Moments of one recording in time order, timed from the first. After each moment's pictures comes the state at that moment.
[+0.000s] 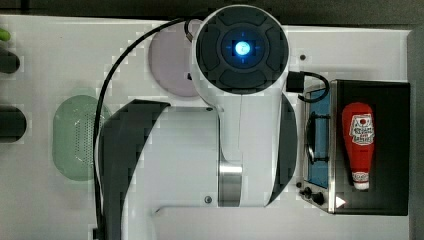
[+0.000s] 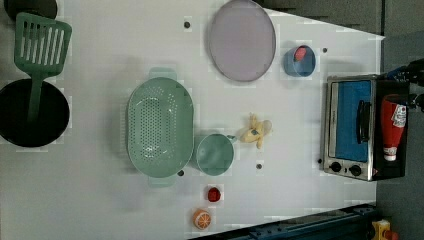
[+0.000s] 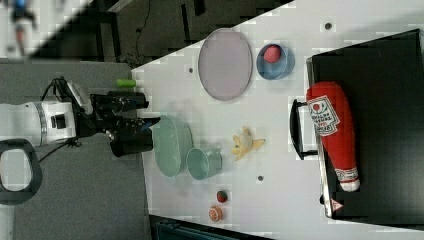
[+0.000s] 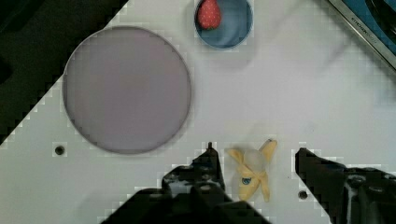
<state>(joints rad) -0.01 -0.04 0.00 -1.81 -0.02 0.24 0.07</state>
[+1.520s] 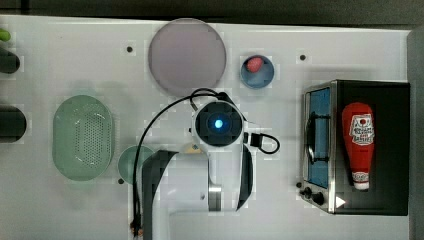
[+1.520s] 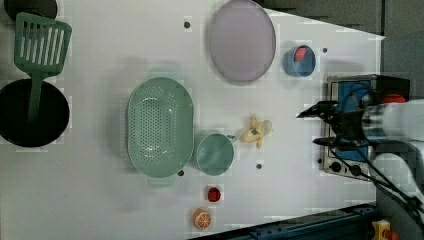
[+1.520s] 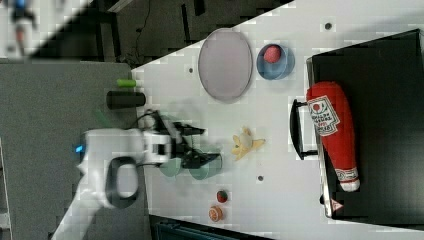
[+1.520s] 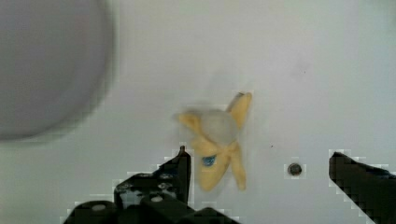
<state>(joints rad) 0.03 0.00 -0.02 -2.34 -0.01 0.67 0.16</state>
